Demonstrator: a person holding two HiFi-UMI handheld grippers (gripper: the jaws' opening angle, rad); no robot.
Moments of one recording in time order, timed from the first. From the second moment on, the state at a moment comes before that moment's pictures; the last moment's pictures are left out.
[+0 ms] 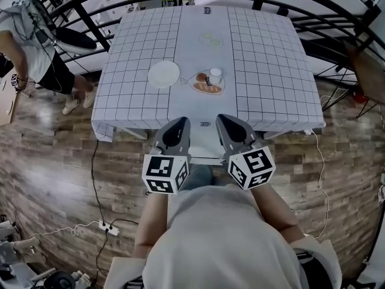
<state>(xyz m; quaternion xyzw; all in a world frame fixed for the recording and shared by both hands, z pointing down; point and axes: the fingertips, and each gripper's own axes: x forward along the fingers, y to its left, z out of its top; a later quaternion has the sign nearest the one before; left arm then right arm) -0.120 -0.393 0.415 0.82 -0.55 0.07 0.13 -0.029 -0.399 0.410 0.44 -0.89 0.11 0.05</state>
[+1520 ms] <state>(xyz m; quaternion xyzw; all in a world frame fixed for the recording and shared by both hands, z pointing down) -0.084 -0.306 0.559 0.86 -0.16 0.48 0.05 -0.051 -0.300 0.566 0.08 -0.87 0.07 0.49</state>
